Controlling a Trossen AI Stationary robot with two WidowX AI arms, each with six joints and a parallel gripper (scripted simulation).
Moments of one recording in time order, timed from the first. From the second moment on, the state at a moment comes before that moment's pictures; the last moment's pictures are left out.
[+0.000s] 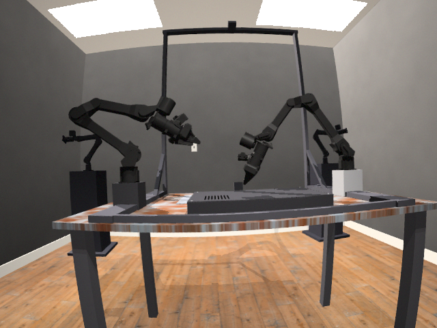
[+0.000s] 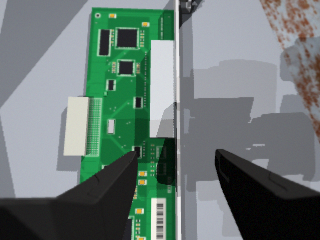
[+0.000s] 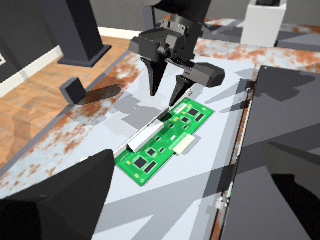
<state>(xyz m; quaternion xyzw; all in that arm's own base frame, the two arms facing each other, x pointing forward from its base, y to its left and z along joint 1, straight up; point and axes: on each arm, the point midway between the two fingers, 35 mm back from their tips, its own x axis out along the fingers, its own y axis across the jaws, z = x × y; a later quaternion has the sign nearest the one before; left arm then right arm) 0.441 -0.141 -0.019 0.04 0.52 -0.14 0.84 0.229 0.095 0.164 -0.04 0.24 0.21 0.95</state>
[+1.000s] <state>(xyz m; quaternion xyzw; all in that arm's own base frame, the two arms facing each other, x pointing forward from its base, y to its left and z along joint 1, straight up) 0.469 -0.148 -0.072 0.07 0.53 -0.13 0.83 0.227 0.100 0.166 -0.05 0.22 0.22 0.95</state>
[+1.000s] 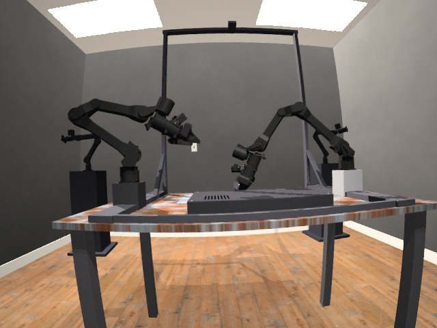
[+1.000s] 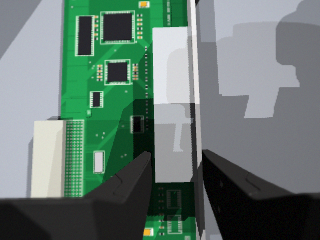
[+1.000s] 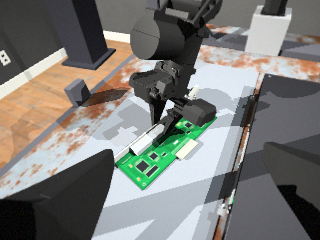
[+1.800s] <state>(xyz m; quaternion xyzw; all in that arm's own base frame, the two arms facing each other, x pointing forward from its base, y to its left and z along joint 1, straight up) 0.468 -0.146 -0.028 0.06 0.53 -0.12 0.83 0.227 0.099 0.165 -0.05 0.23 0.21 0.95</state>
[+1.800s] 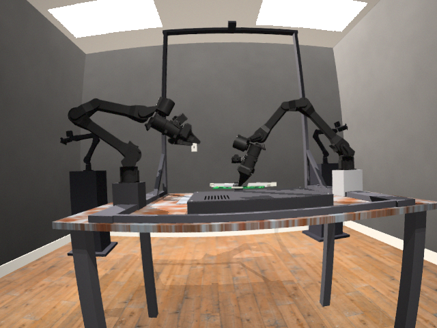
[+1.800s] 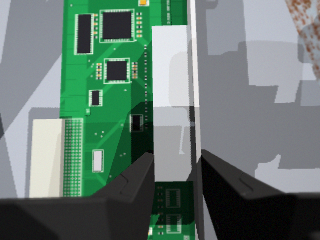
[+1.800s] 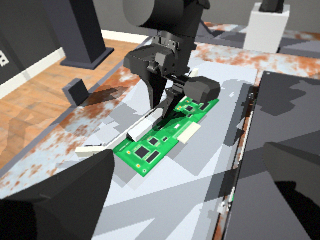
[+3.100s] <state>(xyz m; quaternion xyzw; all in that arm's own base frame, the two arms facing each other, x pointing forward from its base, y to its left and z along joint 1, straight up) 0.449 -0.089 -0.035 0.00 0.54 0.00 0.84 0.146 0.135 0.078 0.05 0.46 -0.13 0.87</state>
